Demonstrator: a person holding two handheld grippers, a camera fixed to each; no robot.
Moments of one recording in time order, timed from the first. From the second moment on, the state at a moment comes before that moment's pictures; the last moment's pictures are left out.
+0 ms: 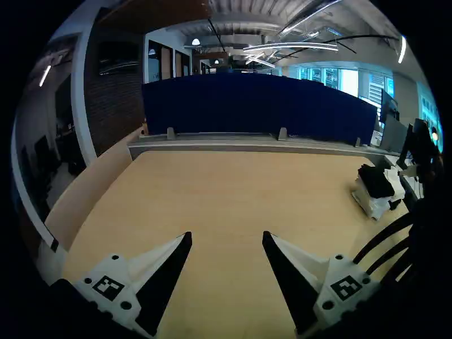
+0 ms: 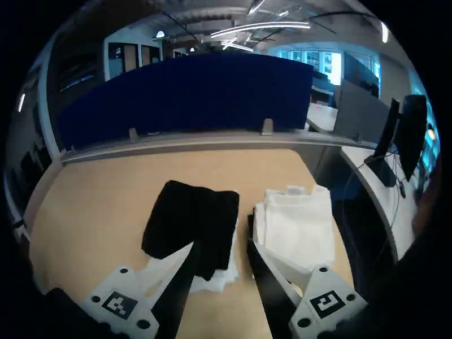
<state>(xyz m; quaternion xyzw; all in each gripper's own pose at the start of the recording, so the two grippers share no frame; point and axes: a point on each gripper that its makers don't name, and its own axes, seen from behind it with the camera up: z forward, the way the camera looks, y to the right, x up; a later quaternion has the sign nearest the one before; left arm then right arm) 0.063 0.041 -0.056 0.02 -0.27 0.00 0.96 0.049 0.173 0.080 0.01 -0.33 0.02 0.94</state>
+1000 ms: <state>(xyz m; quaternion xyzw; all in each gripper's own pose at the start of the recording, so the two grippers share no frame) 0.066 0.027 -0.072 0.04 -0.27 0.01 0.96 -0.029 0.143 0.175 0.04 -0.37 0.02 0.93</state>
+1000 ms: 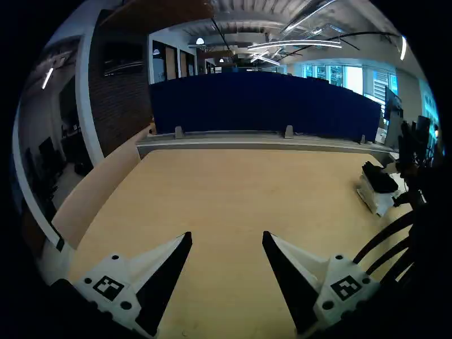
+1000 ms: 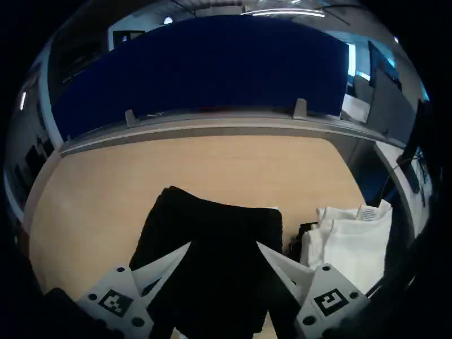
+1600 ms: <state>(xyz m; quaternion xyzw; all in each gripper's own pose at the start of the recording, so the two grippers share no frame) 0.071 0.033 -0.067 0.03 -0.27 0.01 0.96 -0.027 0.111 0.094 0.04 -0.34 0.00 0.94</state>
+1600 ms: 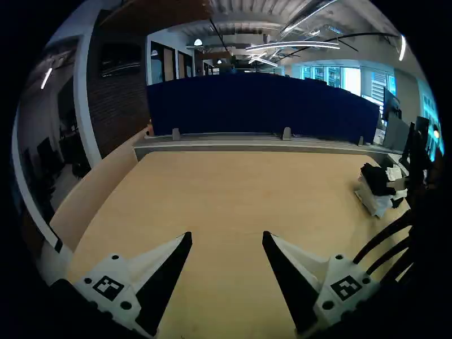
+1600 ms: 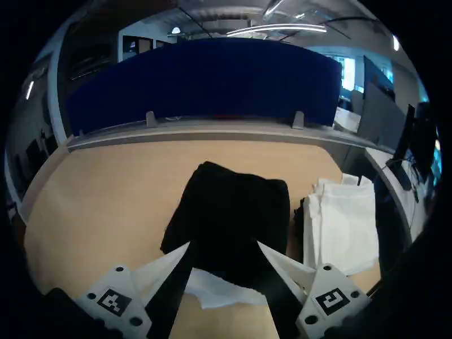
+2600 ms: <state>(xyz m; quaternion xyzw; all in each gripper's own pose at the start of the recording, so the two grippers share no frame) 0.087 0.023 -0.048 -0.02 -0.24 0.01 0.97 0.108 0.071 0.018 0.00 -0.21 0.08 0.98</state>
